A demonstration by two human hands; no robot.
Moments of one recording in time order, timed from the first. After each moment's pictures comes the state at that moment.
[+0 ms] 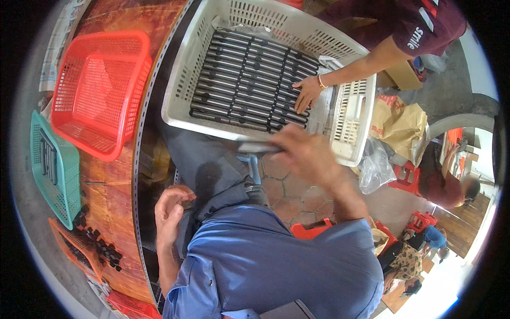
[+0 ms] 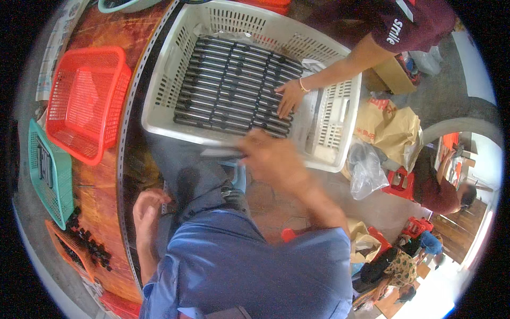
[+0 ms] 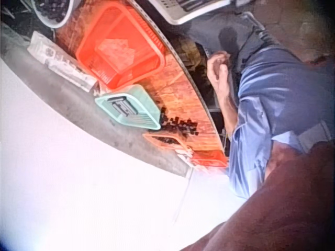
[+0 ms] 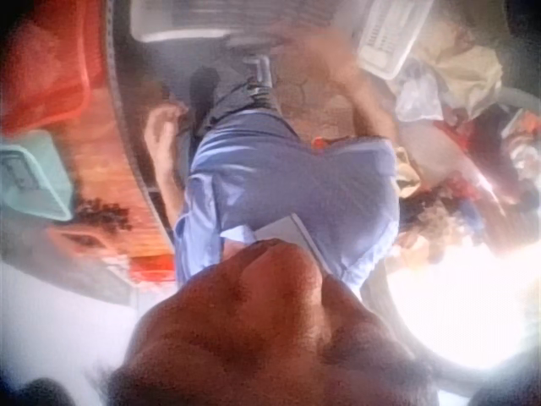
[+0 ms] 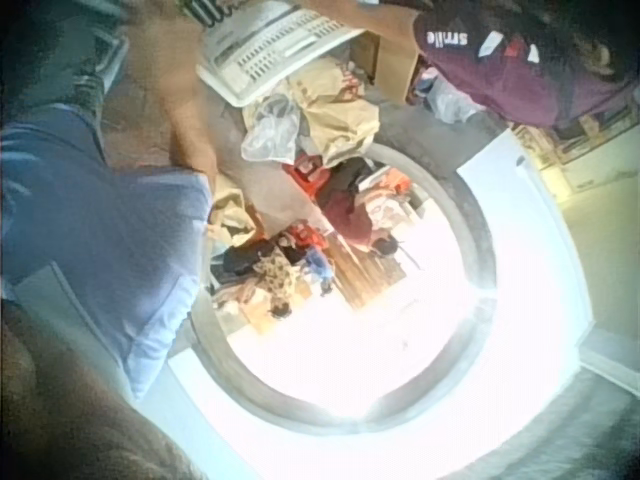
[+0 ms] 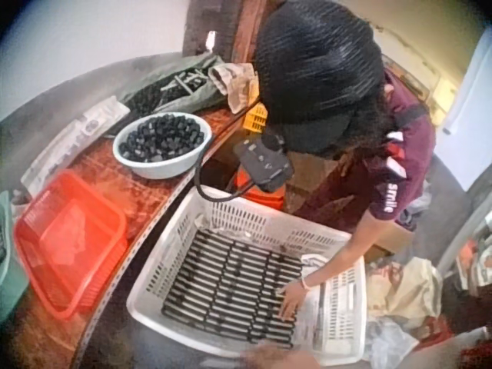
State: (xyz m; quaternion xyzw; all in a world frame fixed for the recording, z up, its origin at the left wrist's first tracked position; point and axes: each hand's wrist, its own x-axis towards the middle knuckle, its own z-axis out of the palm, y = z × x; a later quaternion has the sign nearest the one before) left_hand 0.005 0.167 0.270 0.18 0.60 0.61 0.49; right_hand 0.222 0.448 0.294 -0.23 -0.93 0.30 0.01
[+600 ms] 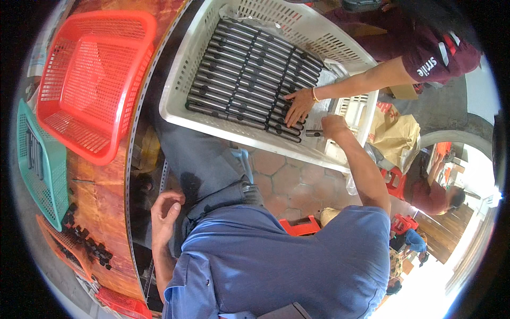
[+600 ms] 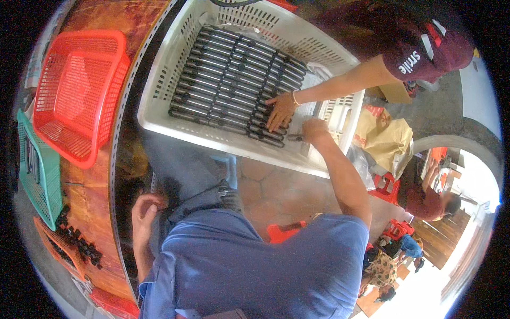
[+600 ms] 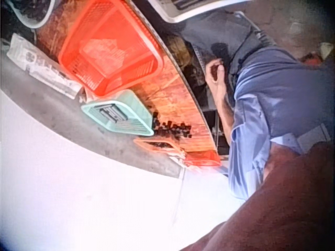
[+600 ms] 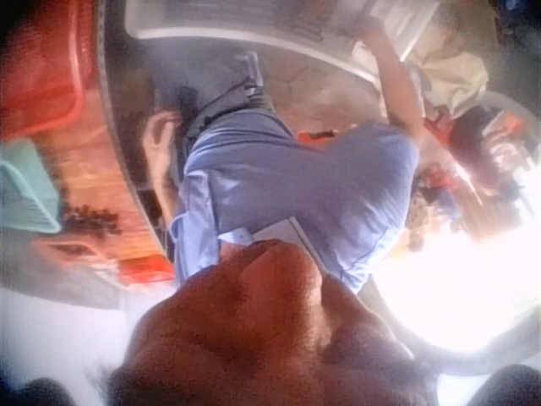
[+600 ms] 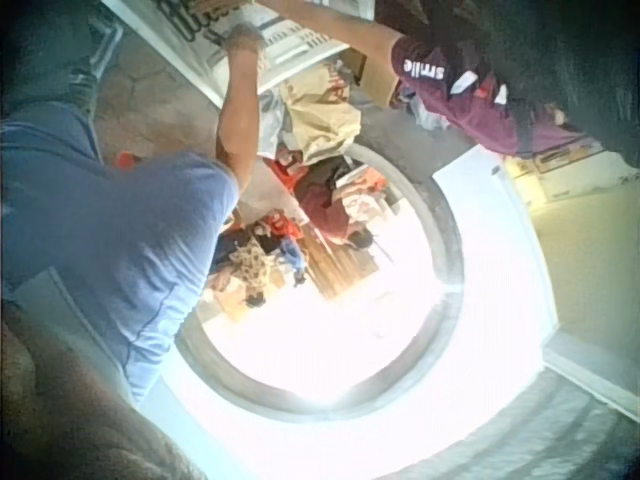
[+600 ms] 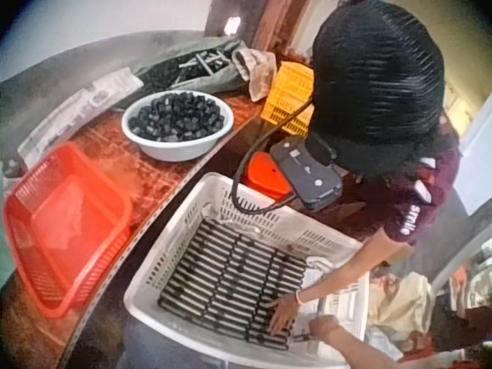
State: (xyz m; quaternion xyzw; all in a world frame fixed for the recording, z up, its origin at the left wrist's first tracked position) left_hand -0.007 0.134 0.239 0.09 0.68 0.52 0.51; right_hand 0.300 0.586 0.148 -0.34 -0.78 0.03 -0.52
